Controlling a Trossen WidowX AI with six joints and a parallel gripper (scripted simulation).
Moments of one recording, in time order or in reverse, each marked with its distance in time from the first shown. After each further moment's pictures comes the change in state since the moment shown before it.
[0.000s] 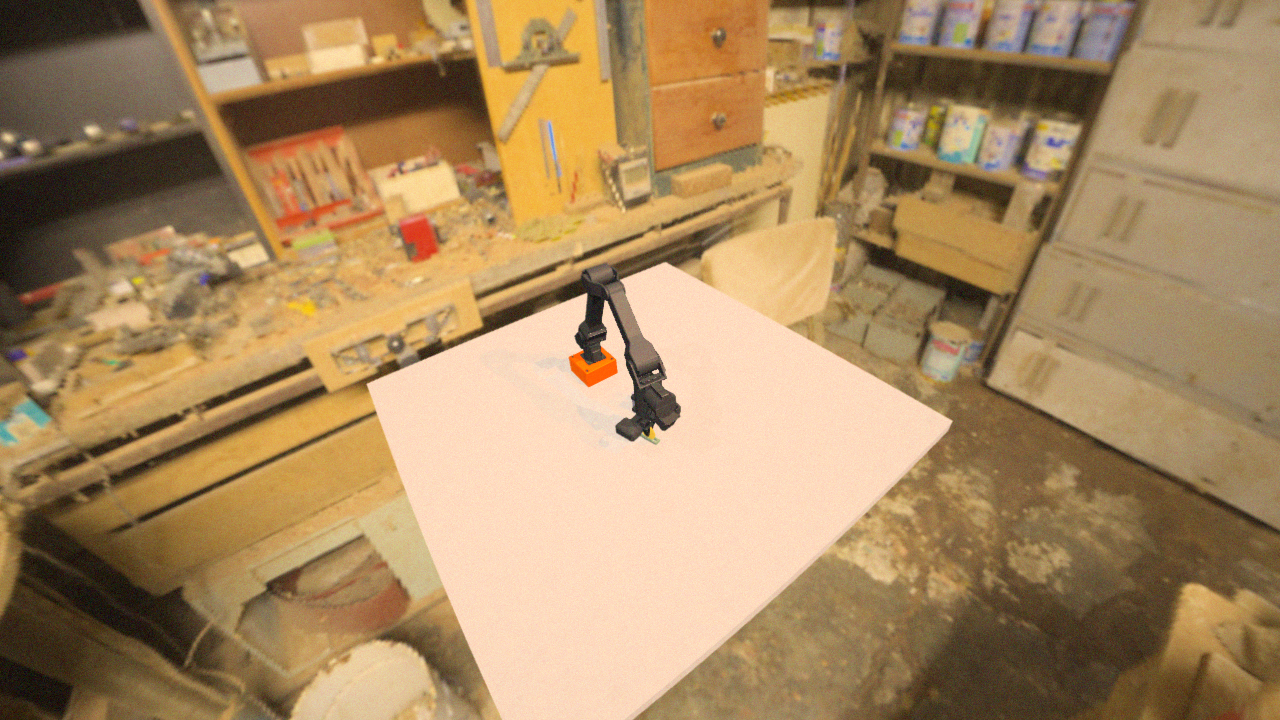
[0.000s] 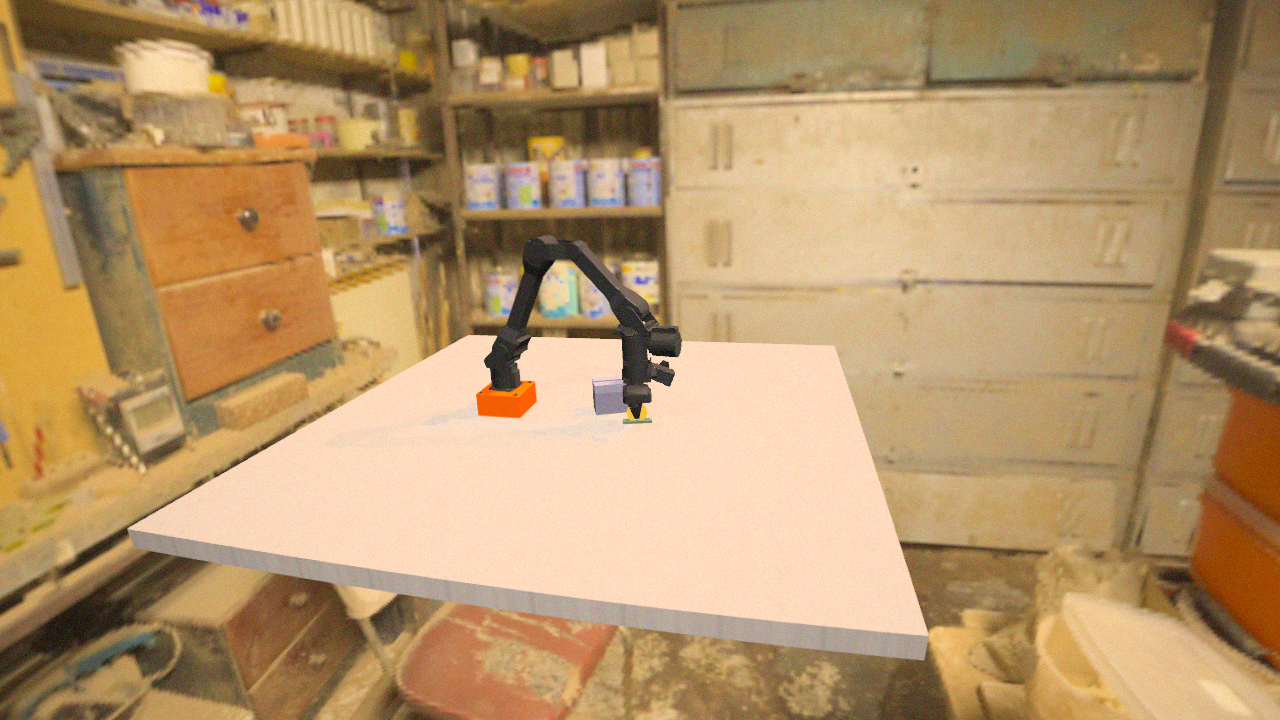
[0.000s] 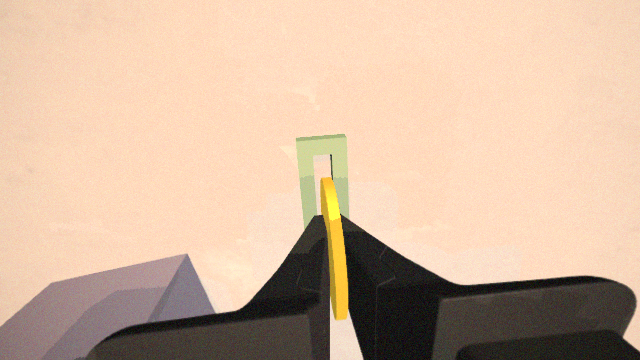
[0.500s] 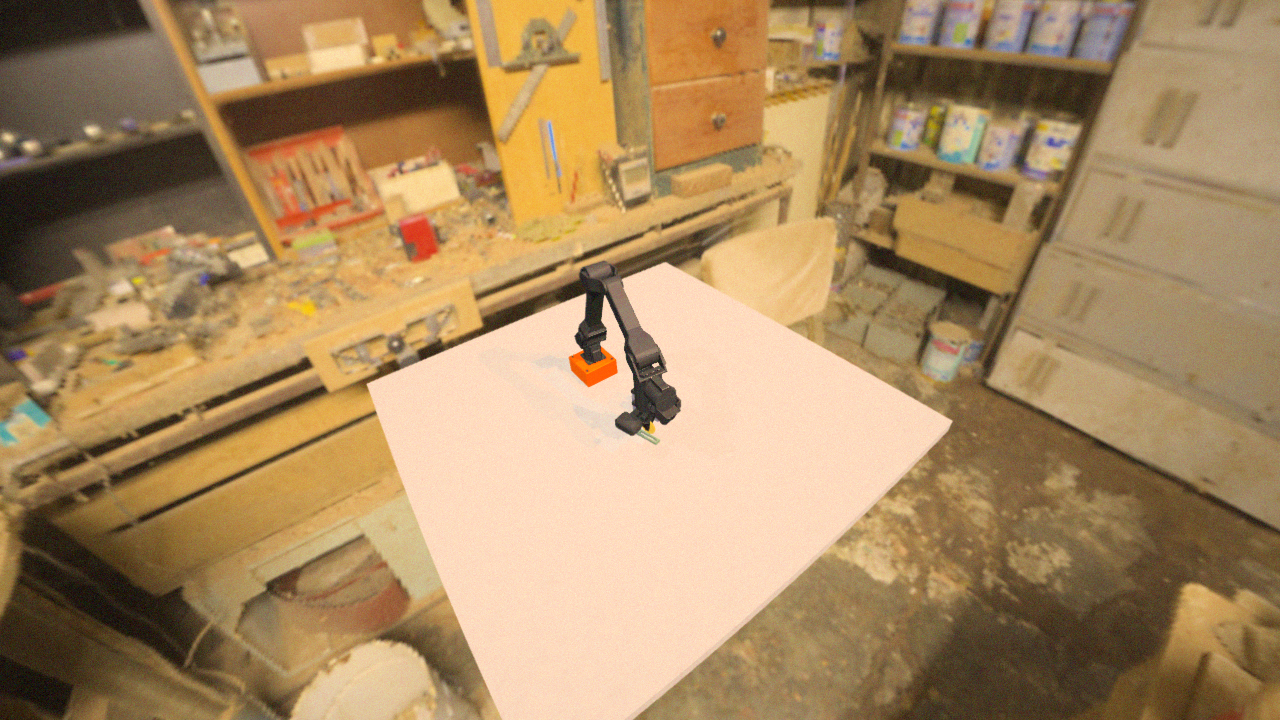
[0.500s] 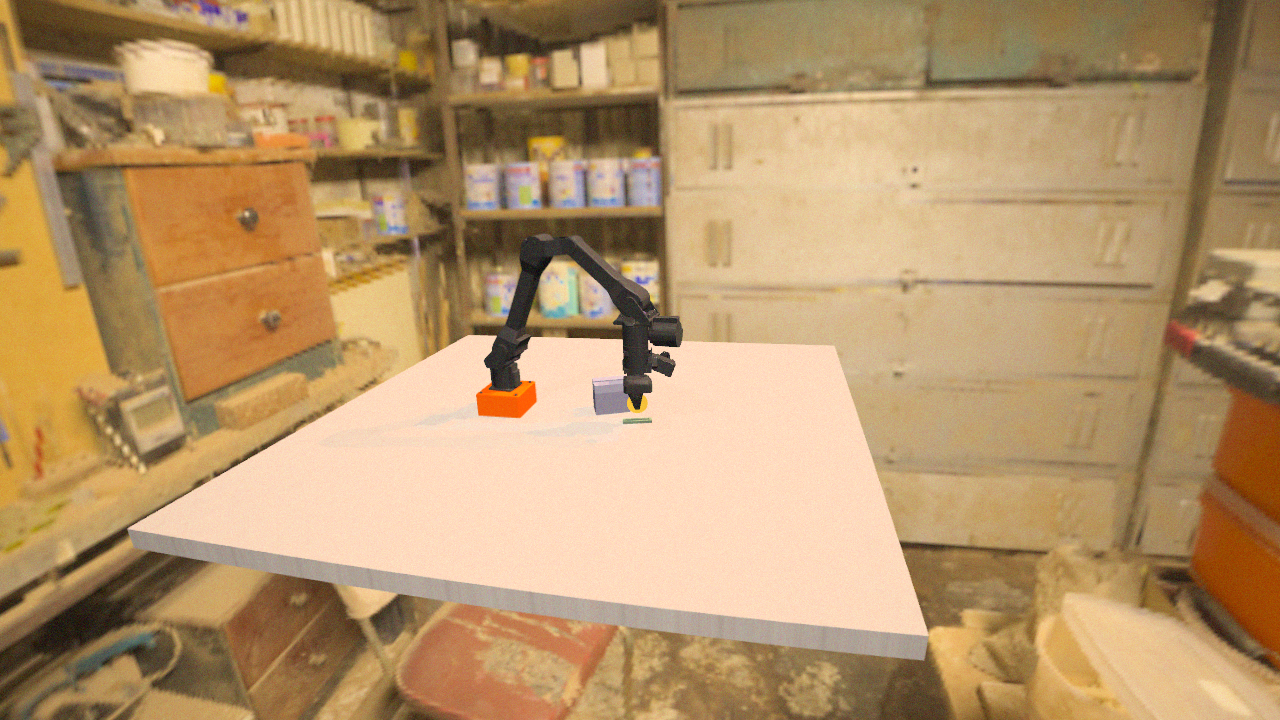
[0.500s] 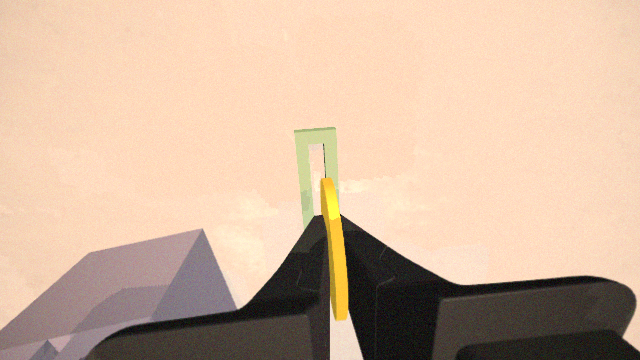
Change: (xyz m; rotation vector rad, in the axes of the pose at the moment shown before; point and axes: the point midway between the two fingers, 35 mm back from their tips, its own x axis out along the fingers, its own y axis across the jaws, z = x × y) arm -0.023 -0.001 0.002 0.000 0.003 0.001
